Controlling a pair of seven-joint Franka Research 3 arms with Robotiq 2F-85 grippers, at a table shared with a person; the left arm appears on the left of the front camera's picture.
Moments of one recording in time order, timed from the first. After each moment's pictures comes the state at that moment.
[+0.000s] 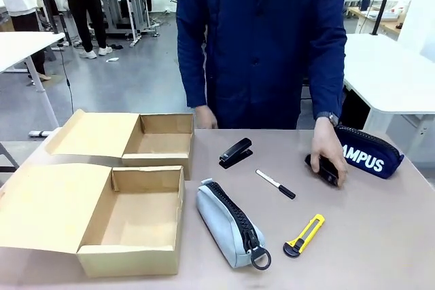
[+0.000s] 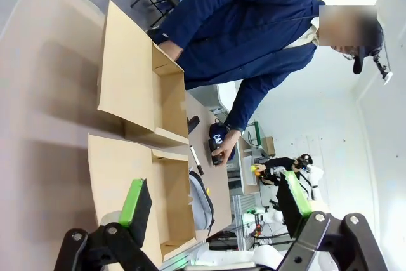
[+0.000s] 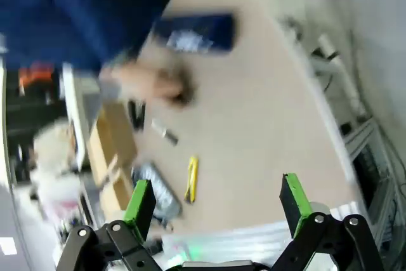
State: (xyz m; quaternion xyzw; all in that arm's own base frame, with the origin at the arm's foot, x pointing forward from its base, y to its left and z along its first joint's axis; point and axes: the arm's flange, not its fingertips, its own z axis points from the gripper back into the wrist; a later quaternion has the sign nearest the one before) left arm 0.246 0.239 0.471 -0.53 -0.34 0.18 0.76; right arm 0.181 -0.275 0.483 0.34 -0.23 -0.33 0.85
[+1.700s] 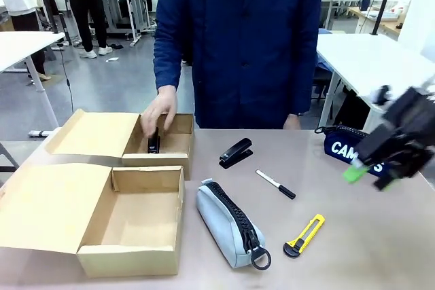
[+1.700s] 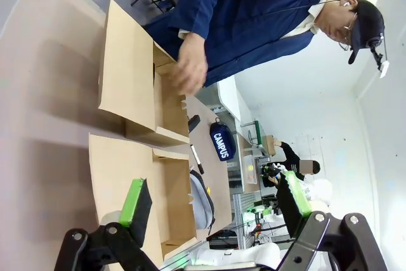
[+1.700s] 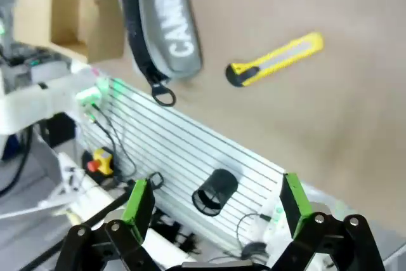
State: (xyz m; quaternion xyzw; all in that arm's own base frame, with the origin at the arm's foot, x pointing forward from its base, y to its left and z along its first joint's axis) left arm 0.247 0.239 0.470 -0.53 -0.33 0.18 0.76; right arm 0.288 0.116 0.476 0.24 0.02 0.16 0.96
